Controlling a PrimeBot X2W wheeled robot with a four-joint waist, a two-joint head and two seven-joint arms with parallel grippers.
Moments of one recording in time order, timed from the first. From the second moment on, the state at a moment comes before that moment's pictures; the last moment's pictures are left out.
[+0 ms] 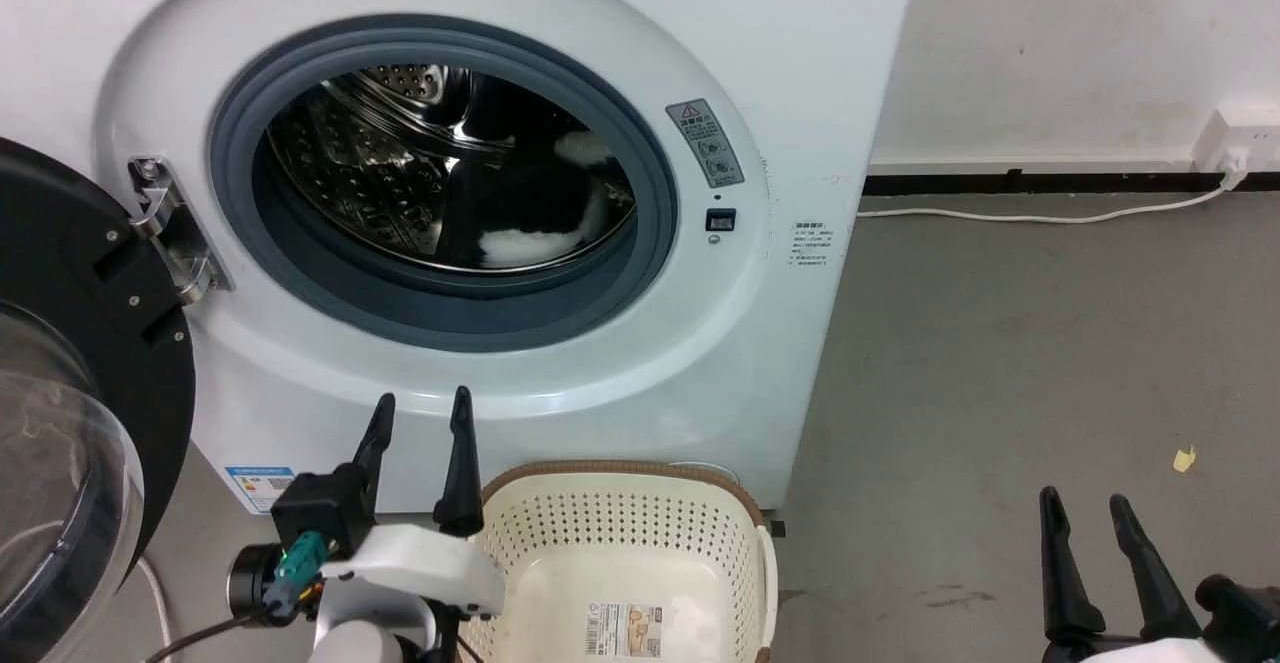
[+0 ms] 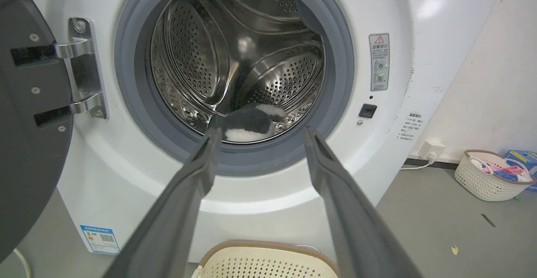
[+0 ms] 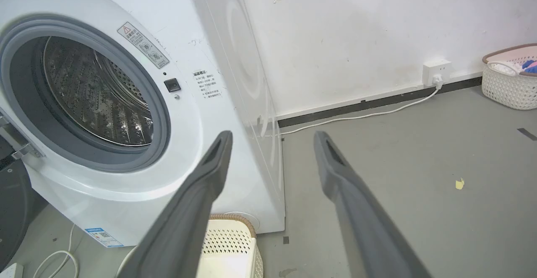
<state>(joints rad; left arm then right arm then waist) -0.17 0.08 -0.14 0.28 -0.30 0.05 -0.26 0.07 -0.05 -0.09 0.14 0.31 0.13 -0.25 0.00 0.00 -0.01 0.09</state>
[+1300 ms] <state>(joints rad) -0.06 0.11 -0.17 0.21 -0.28 0.08 -0.24 0.14 -0.05 -0.05 0.09 0.28 0.13 -0.19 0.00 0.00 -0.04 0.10</state>
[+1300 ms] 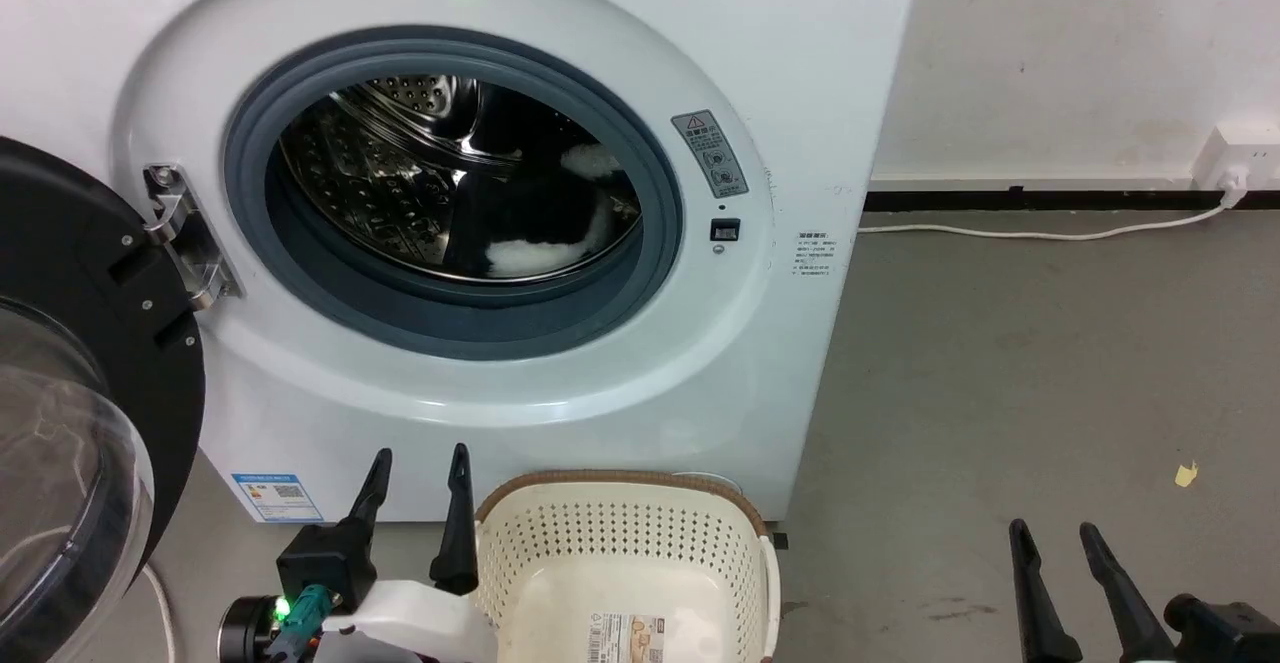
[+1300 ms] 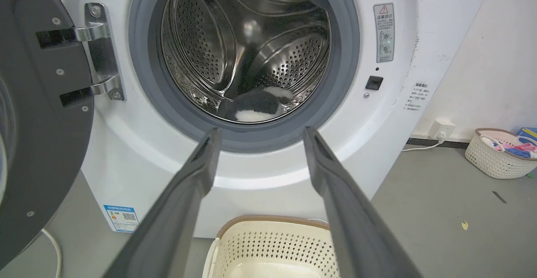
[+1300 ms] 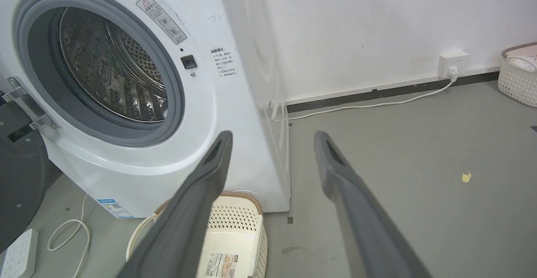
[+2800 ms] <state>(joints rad) -0.06 0.11 -0.18 0.21 -0.28 0.09 -0.24 0.14 -0.05 -0.05 0.09 0.29 0.13 -0.17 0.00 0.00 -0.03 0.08</state>
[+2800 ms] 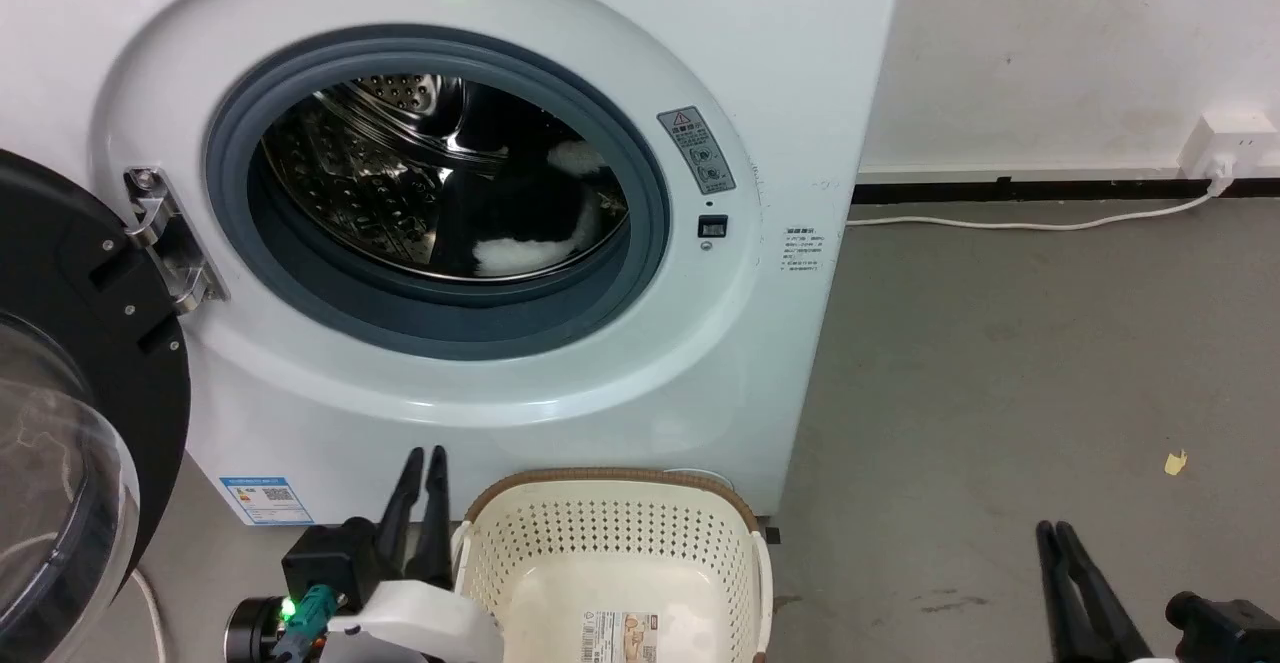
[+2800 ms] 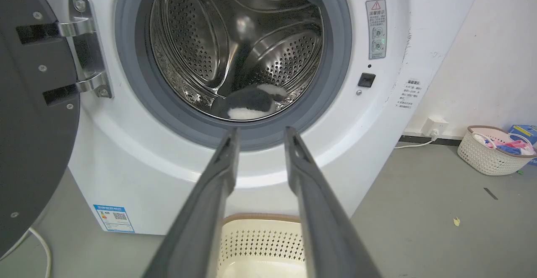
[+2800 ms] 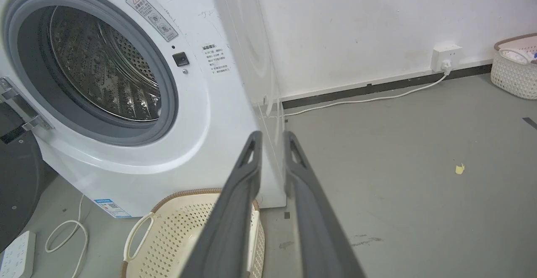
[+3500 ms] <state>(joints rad) -0.06 0.10 -0.16 0.19 -0.25 0.08 -0.21 0.13 -0.05 -0.05 0.08 0.25 0.13 -0.14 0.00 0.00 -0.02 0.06</state>
